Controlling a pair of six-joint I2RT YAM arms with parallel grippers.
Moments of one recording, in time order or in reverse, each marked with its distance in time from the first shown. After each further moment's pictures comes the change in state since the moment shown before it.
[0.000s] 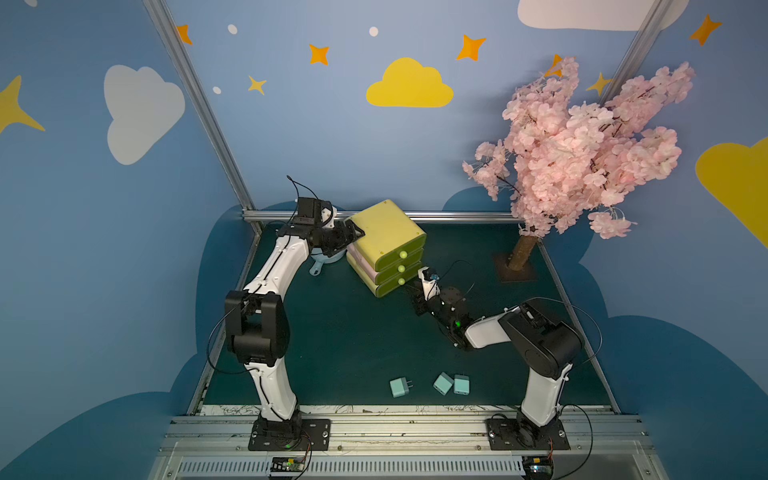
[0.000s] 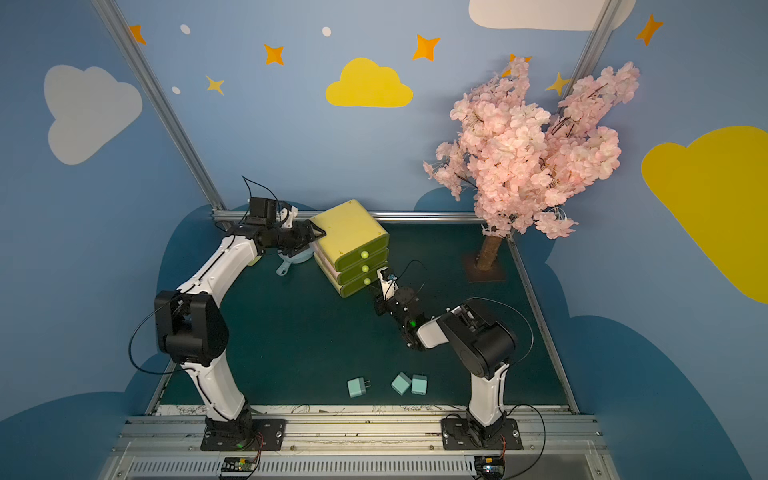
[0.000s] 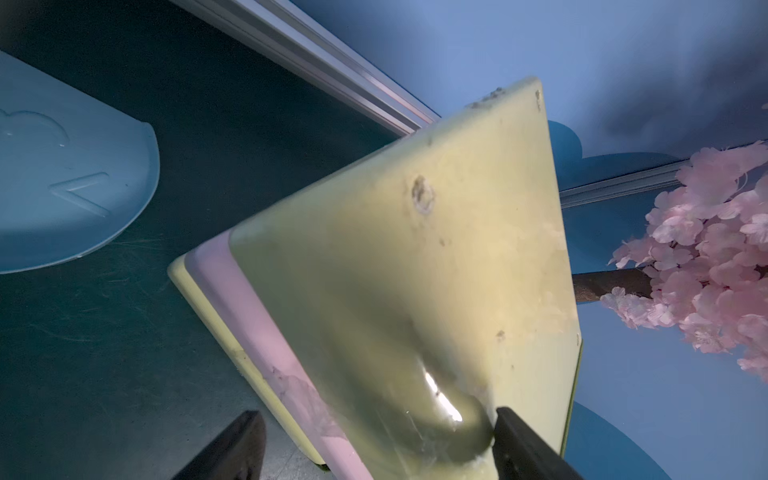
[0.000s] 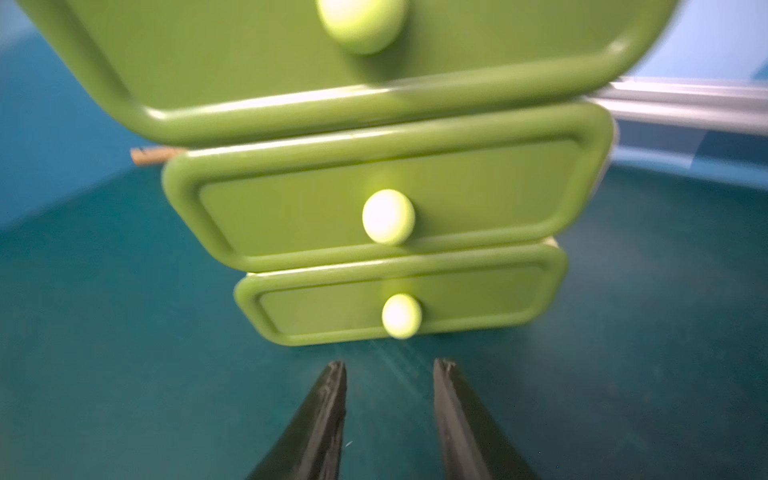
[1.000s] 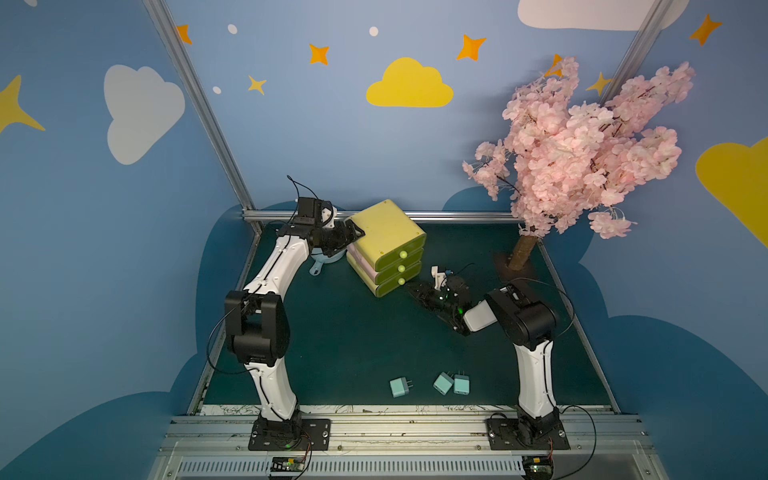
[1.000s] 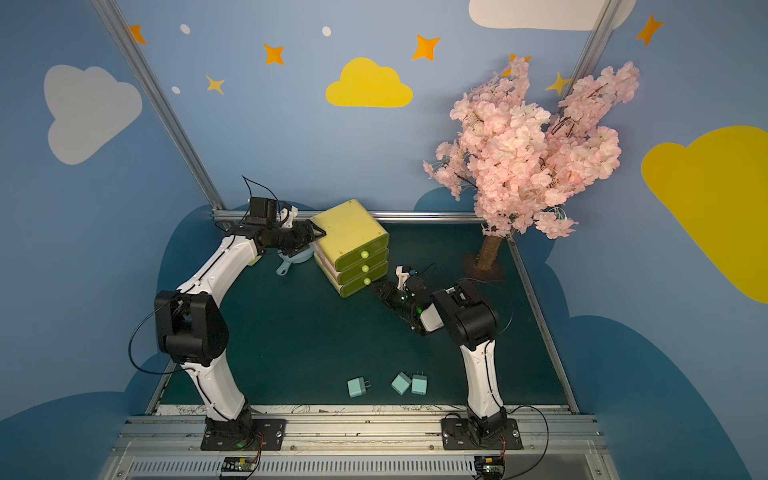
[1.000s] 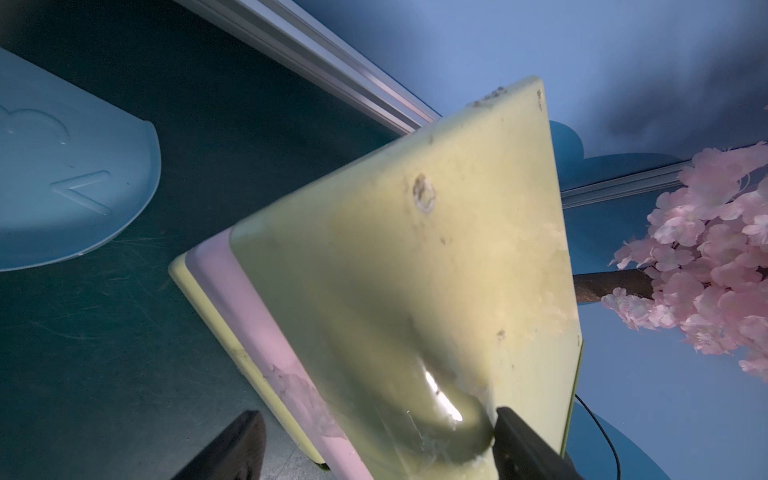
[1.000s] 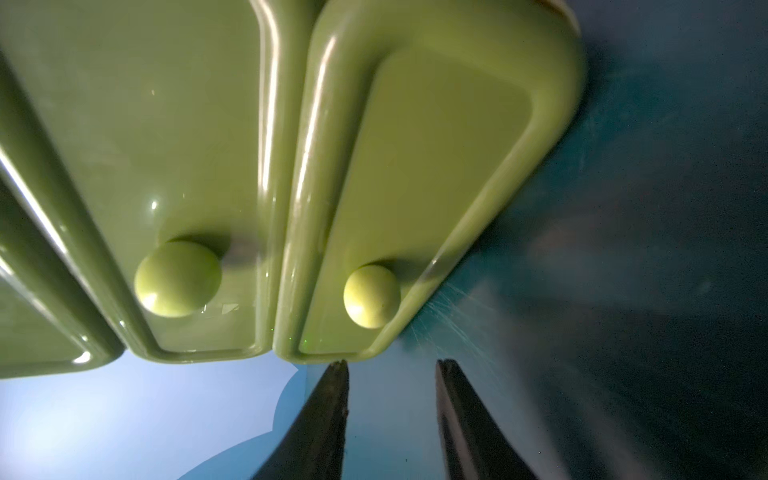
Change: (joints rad) left arm -0.001 -0.001 0.000 -0.003 -0.006 0.000; right arm -0.182 0.299 0.213 0.050 -0.483 0.969
